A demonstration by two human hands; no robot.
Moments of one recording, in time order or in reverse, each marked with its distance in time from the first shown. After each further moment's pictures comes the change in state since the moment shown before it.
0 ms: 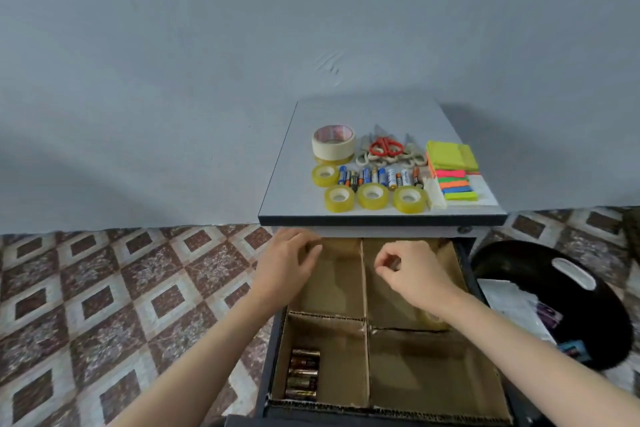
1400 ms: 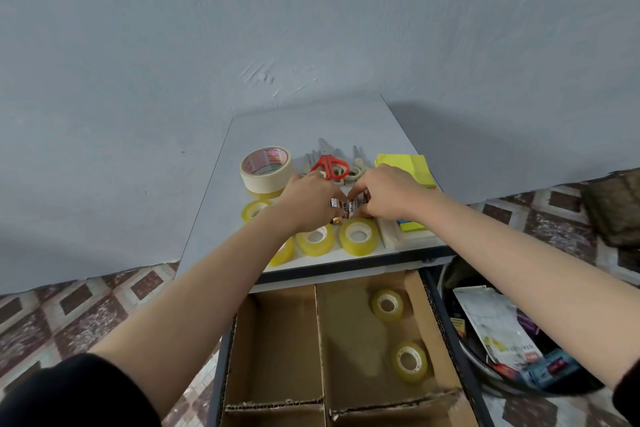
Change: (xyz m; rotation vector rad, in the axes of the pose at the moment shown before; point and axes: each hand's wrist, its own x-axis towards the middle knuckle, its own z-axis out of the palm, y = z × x) left_hand 0.202 0.082 0.055 0.495 -0.500 0.346; right_hand 0.155 0.057 -0.093 -0.390 -0.076 -0.046
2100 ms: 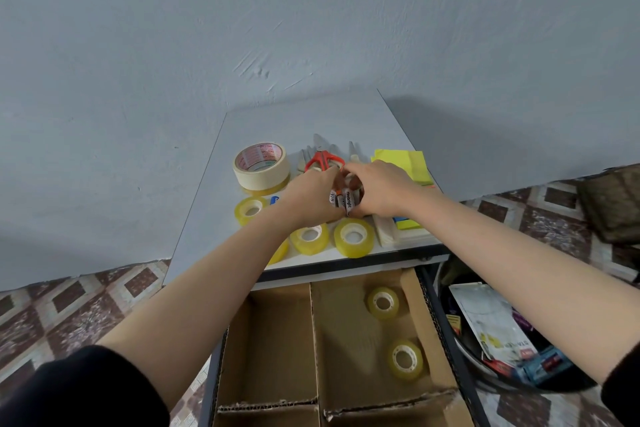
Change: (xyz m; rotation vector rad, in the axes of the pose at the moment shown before) left_hand 0.008 0.007 0.006 -0.275 0.087 -0.084; right_hand 0.003 0.001 0.004 0.046 0.047 -0.011
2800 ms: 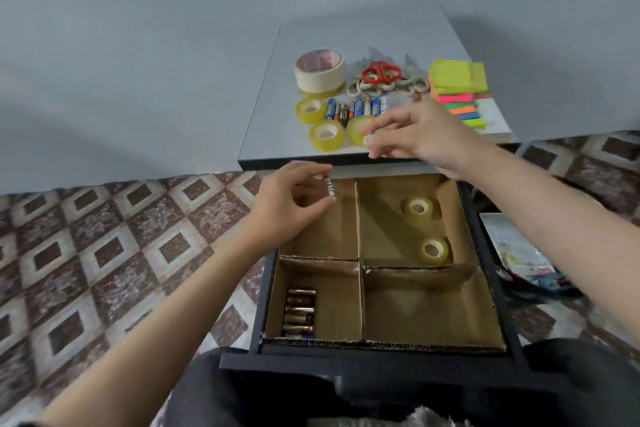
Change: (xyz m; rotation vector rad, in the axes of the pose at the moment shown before) left_hand -0.211 -0.021 0.030 -0.673 0.333 -0.094; right_hand -0.101 -0.078 0.002 1.035 -0.080 0.111
